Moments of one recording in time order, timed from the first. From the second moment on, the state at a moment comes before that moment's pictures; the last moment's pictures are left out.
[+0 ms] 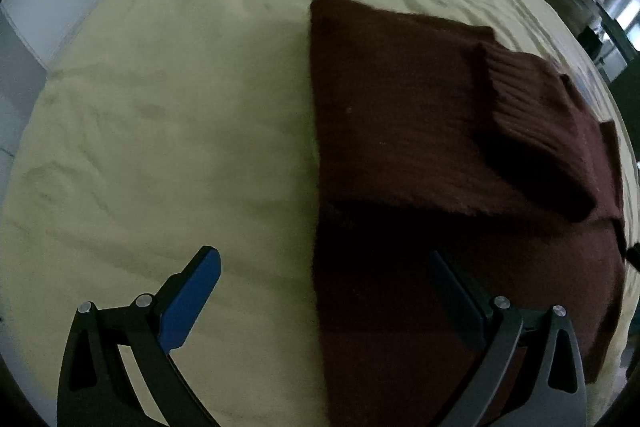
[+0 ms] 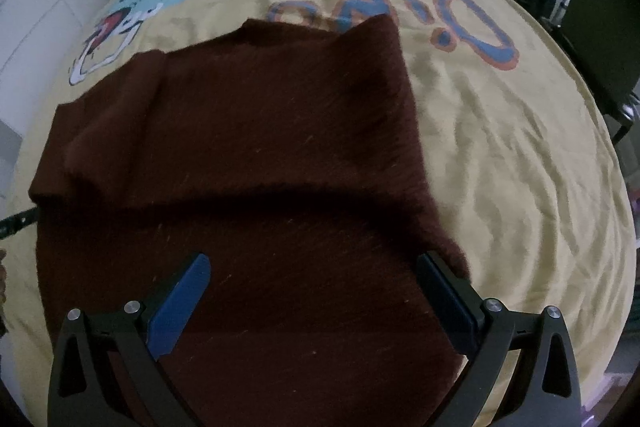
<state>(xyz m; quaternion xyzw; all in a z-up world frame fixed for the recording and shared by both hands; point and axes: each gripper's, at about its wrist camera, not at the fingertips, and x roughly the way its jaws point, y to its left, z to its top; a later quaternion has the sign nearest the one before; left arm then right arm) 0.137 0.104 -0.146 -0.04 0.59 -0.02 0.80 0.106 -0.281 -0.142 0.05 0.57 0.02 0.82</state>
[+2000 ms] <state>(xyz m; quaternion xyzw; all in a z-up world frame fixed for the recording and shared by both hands) 0.153 0.101 -0.162 -0.02 0.60 -0.07 0.80 0.210 -0.203 -0.128 0.04 0.54 0.07 0.83</state>
